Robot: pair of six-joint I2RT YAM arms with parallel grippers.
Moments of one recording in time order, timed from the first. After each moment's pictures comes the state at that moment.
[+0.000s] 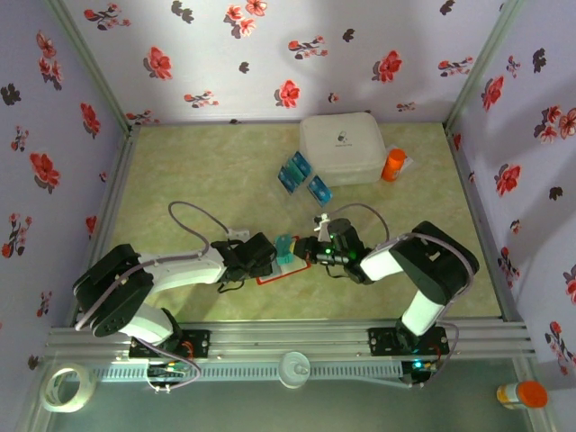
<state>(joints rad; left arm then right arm) -0.98 1.48 0.70 -0.49 -0.36 -1.03 0.70 1.69 0.43 0.74 -0.45 0.95</state>
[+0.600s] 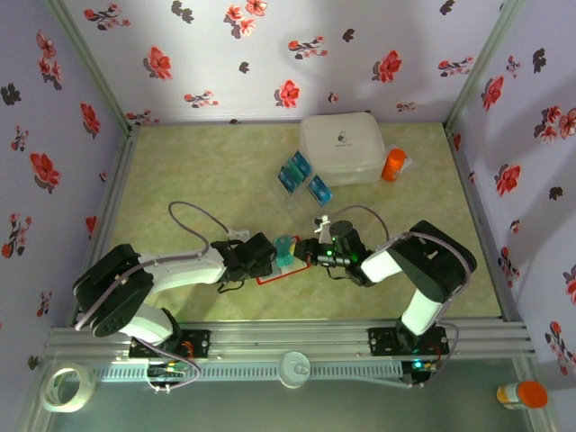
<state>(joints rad) -0.98 1.48 0.70 -0.49 -0.36 -1.03 0.70 1.70 0.40 0.81 -0.49 0.96</state>
